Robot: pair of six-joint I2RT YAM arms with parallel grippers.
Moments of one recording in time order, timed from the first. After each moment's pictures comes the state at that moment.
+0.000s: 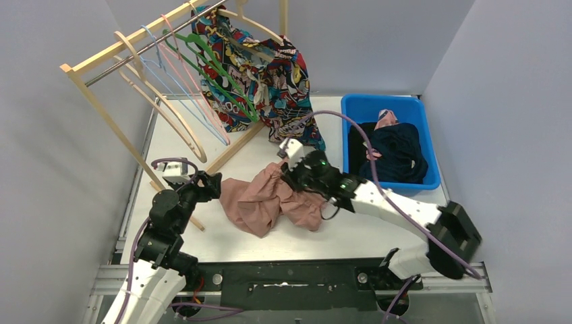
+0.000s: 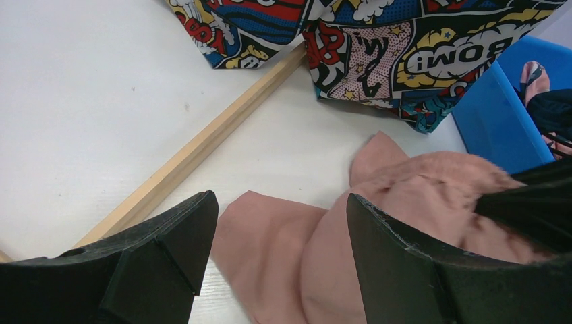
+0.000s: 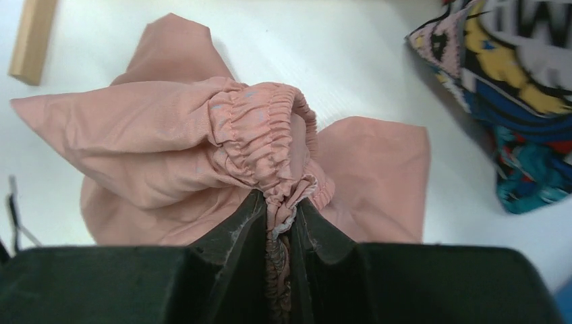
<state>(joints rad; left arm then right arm) -0.34 0.41 0.45 -0.19 -0.15 -0.36 0.86 1.29 0.86 0.00 -0.02 -0.07</state>
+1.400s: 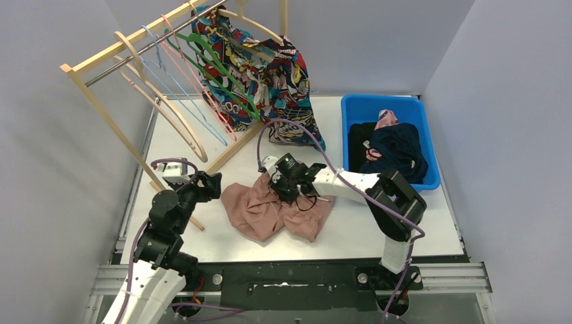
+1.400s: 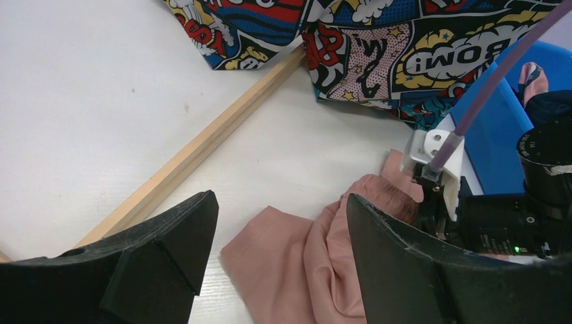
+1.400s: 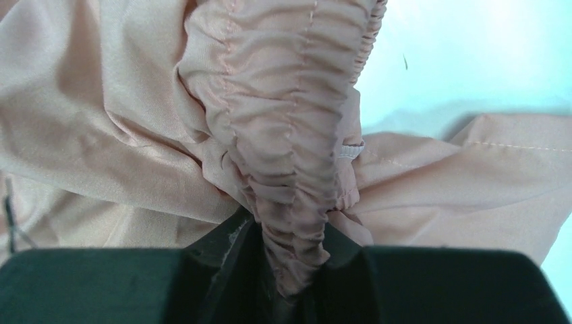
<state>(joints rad) -0.34 0.40 0.45 -0.19 -0.15 -0.36 0.86 1.84 1.16 -0.32 -0.08 -0.12</state>
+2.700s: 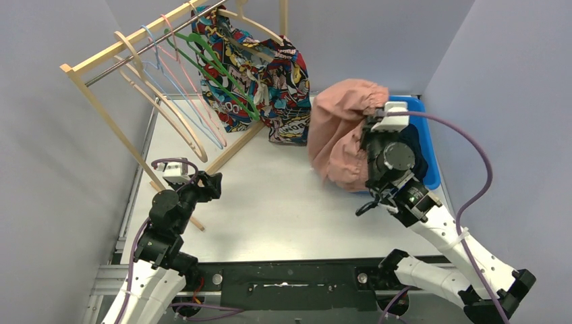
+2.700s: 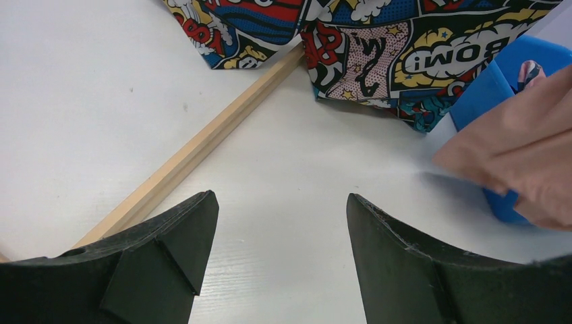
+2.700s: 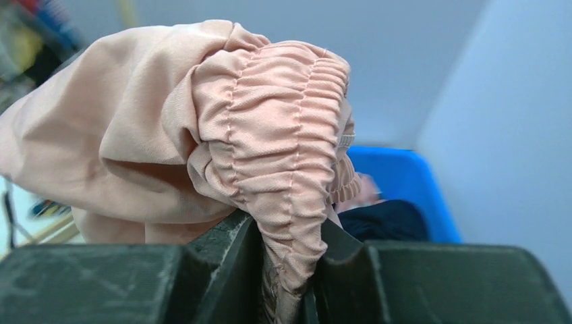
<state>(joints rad) -0.34 0.40 0.45 -0.19 -0.15 -0.36 0.74 0.91 0.98 0.01 0.73 -0.12</state>
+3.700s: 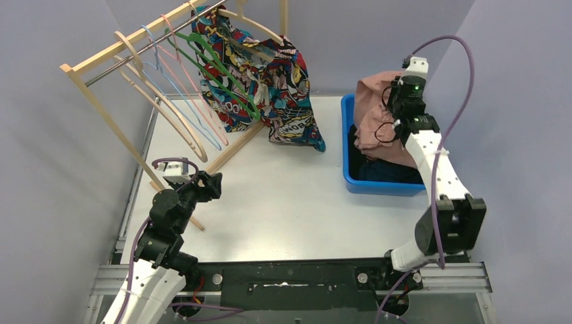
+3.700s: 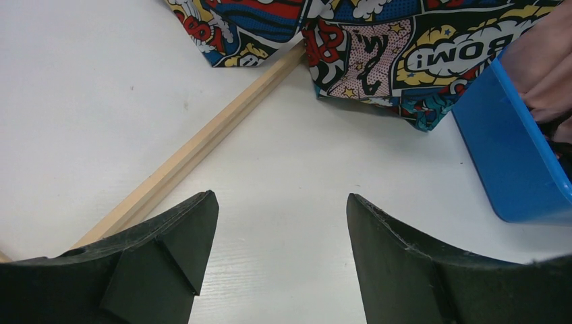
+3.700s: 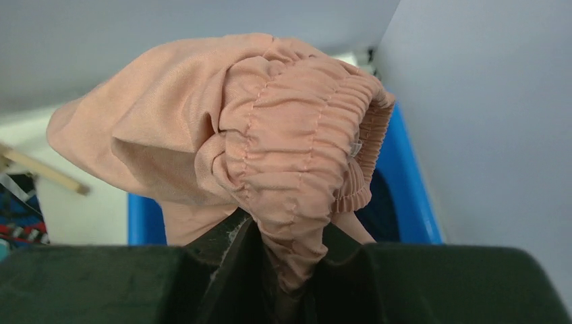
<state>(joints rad) -0.34 0.41 0.45 -0.19 -0.15 -0.35 0.05 1.47 1.42 -0.22 0.30 0.04</state>
